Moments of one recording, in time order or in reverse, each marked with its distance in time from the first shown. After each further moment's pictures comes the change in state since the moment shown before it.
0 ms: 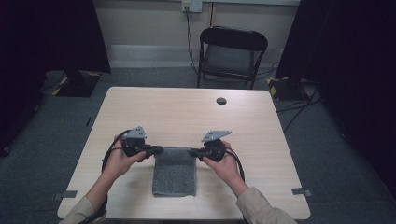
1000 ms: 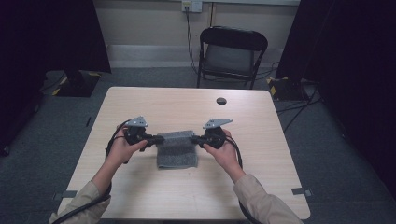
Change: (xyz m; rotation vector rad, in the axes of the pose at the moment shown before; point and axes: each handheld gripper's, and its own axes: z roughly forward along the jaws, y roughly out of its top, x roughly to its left) left arm 0.028 0.018 0.007 -0.045 -0.013 -0.022; right arm -0.033 0.024 0.003 -0.051 -0.044 0.000
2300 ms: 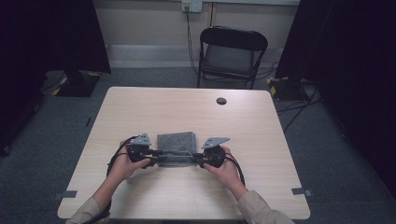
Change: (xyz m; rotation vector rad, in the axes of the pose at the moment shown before) left arm -0.015 -0.033 0.016 0.035 0.006 0.024; right arm 0.020 -0.046 0.005 0.074 0.014 -0.038
